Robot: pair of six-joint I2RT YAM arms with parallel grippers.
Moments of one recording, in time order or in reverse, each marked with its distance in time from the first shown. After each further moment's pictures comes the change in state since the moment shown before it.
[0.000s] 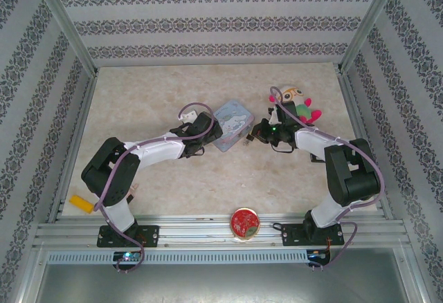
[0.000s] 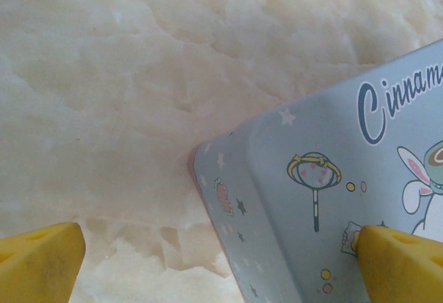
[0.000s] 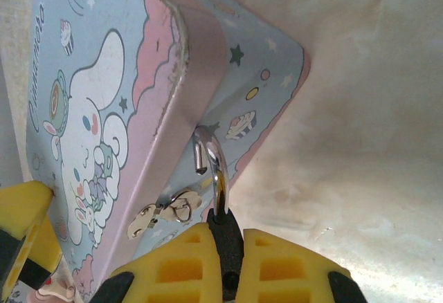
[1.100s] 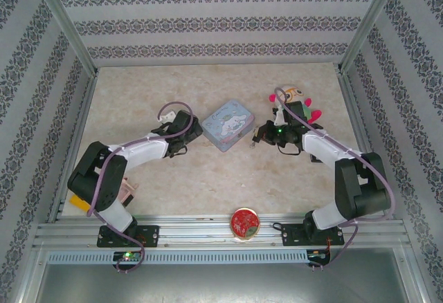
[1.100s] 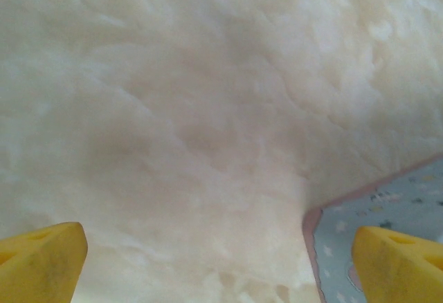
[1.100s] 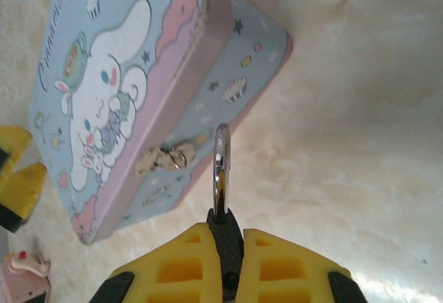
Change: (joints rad) left arm 0.166 -0.111 -0.132 0.009 0.019 0.018; right arm -0.023 -0.137 -0.014 -0.174 0.023 -0.149
